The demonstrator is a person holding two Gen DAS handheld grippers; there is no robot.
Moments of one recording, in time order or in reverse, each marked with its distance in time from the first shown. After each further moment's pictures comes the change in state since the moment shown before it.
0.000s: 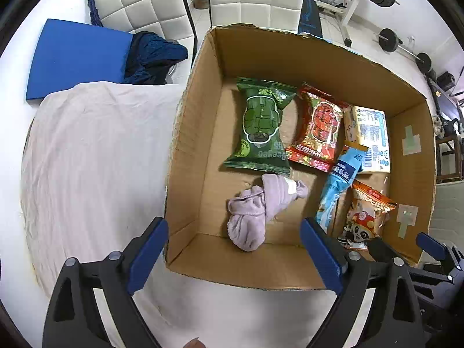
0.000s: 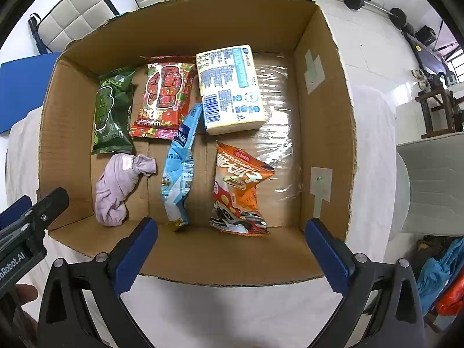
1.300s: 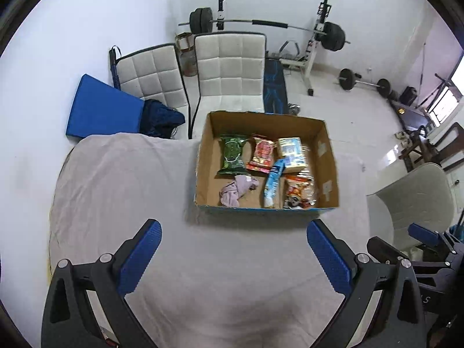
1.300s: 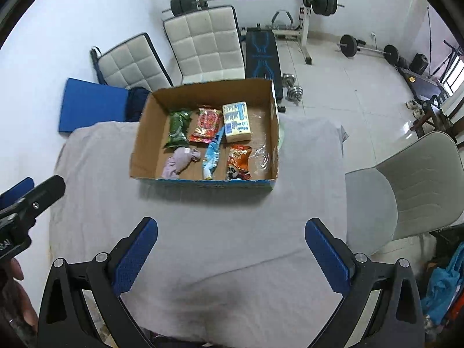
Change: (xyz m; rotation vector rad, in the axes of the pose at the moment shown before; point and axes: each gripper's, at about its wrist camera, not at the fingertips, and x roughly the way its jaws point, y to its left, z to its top) left arm -0.238 -0.002 -0.150 0.084 -0.342 -0.062; right arm -0.240 -0.041 -0.180 -0.050 -0.330 0.110
